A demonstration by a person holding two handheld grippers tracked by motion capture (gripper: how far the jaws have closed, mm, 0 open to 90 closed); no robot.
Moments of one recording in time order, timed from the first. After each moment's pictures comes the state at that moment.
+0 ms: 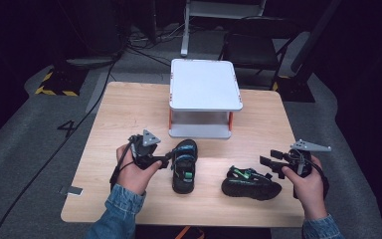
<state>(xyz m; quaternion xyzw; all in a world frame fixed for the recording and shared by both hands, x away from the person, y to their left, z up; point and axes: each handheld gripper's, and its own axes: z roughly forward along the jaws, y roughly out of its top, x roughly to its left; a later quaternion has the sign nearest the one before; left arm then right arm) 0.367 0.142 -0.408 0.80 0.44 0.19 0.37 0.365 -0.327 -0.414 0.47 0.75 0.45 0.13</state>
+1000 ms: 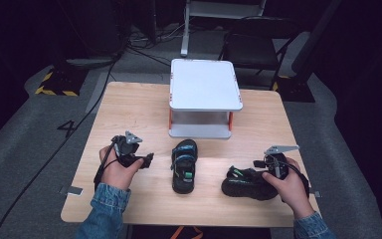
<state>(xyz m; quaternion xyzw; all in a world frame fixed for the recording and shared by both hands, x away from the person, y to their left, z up) 0.377 0.179 -0.435 0.80 0.48 0.18 0.32 0.375 -0.284 -0.448 0.43 0.82 0.37 0.05</state>
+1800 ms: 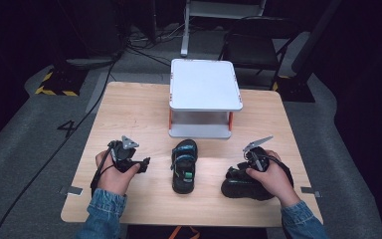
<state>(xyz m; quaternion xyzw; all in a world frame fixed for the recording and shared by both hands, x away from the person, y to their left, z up) 0.362 0.191 -0.443 0.80 0.48 0.18 0.31 0.401 -0.235 -0.449 0.37 0.89 0.28 -0.01</state>
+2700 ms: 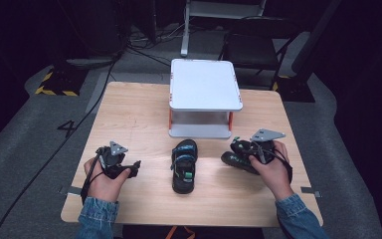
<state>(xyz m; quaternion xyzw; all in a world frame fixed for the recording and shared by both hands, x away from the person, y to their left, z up) 0.346 0.211 -0.445 0.78 0.51 0.20 0.31 0.406 -0.236 -0.422 0.33 0.84 0.38 0.19</state>
